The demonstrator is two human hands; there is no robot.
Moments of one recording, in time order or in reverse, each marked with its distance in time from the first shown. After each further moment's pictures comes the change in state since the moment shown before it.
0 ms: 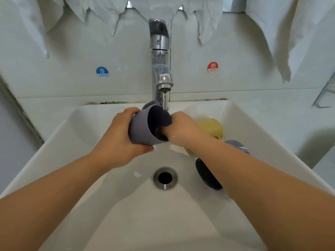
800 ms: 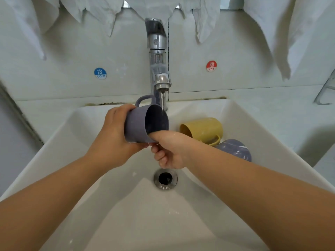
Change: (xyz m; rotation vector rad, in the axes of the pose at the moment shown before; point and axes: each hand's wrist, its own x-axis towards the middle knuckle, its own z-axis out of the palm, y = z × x) left_hand 0.000 -0.001 -0.006 0.151 0.098 0.099; right_hand -0.027 -0.015 0.018 0.856 -0.474 0.507
